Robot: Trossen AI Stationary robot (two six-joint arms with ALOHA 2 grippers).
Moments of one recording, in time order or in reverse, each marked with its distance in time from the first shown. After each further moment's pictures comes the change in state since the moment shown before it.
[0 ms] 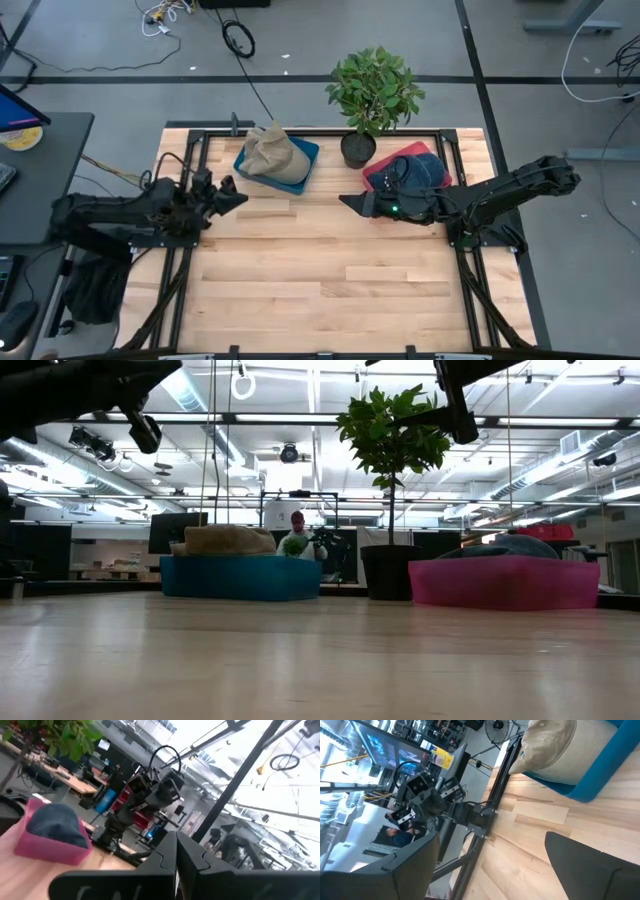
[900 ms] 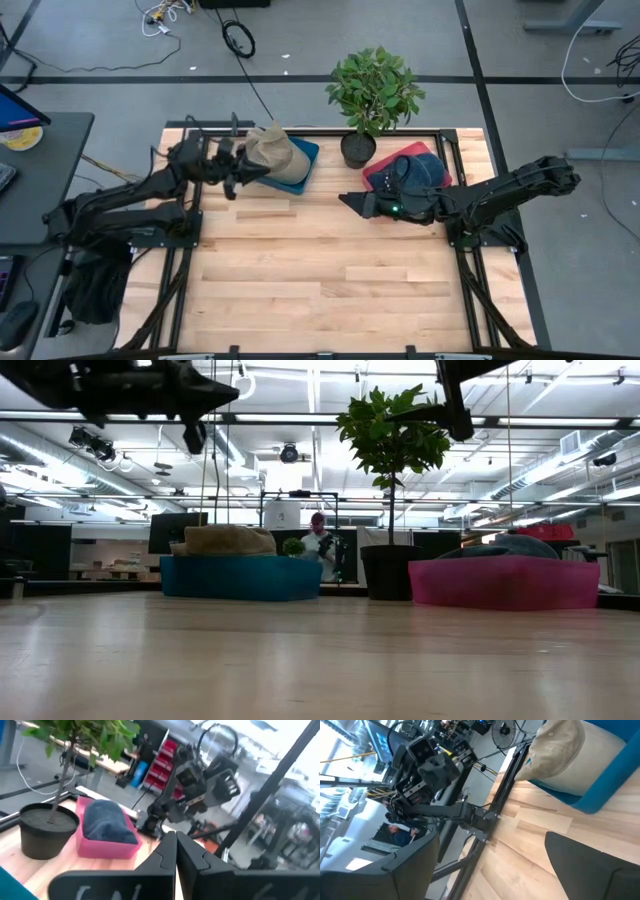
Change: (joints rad) left arm 0.434 0.441 0.343 -0.159 0.417 0.175; right arm 0.000 0.000 0.000 0.040 0.008 -0.078
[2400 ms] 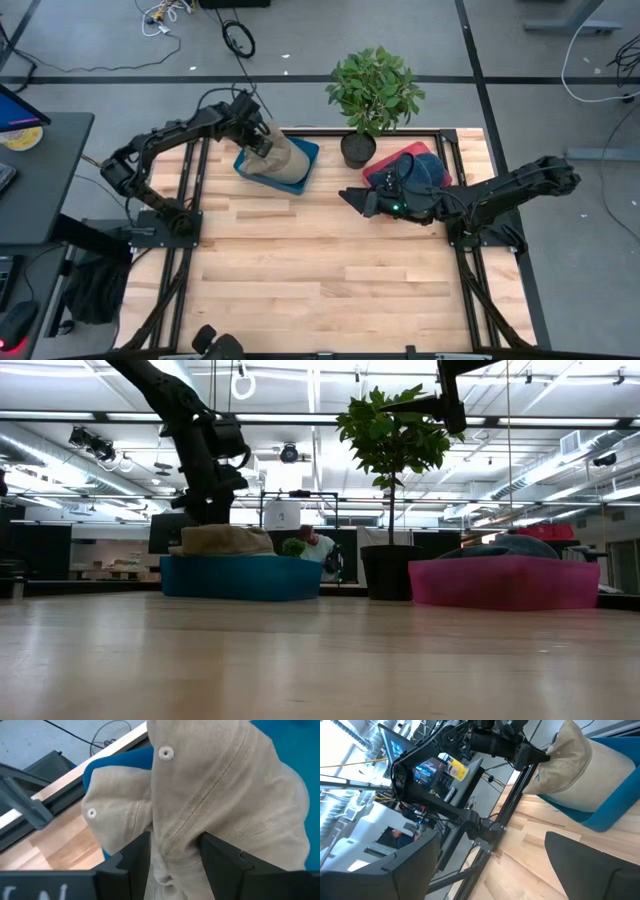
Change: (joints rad) left arm 0.329 0.724 0.633 -1.074 -0.503 0.375; right arm 0.001 0.000 0.000 0.074 0.030 -0.084
